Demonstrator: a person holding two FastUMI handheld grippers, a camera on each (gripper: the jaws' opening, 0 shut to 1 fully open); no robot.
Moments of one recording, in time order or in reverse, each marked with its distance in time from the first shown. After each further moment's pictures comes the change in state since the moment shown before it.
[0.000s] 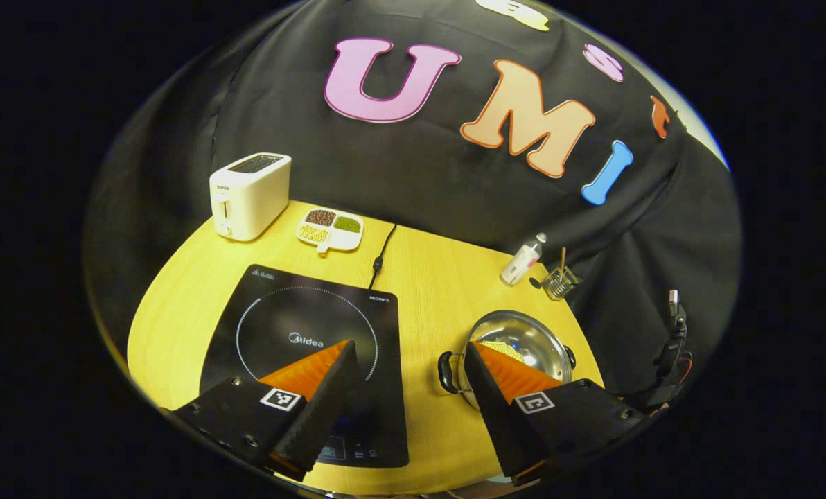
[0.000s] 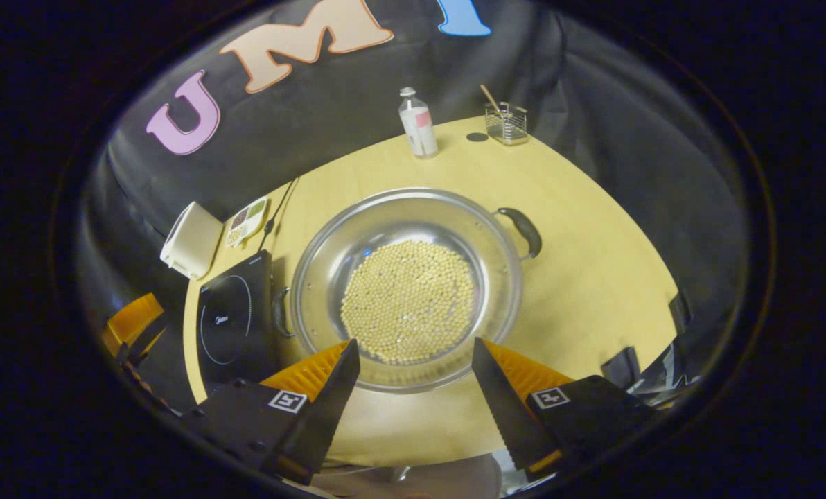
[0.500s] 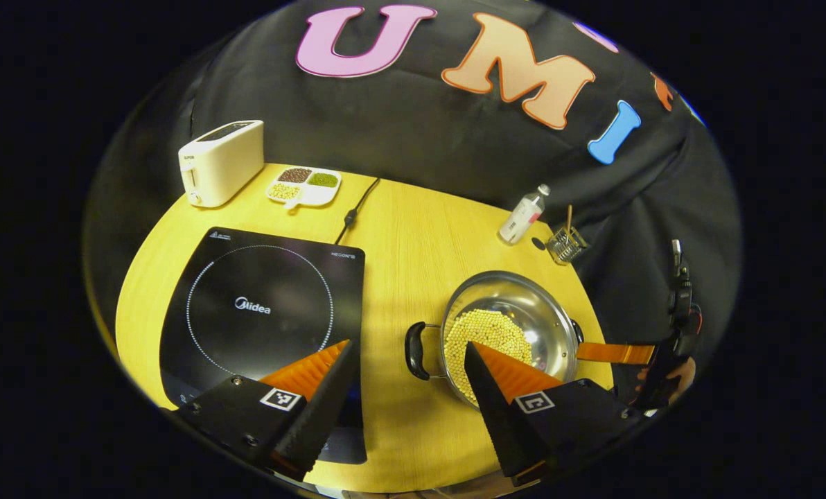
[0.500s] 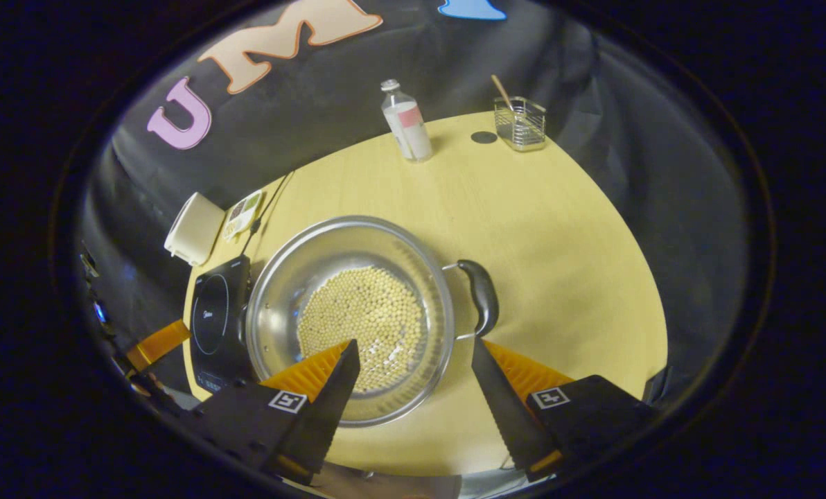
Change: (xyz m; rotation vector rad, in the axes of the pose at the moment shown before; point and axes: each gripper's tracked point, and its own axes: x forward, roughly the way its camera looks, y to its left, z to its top) left arm 0.048 -0.045 -0.053 0.038 0.173 -0.001; right arm 0.053 -0.065 0.064 -0.099 0.103 0.107
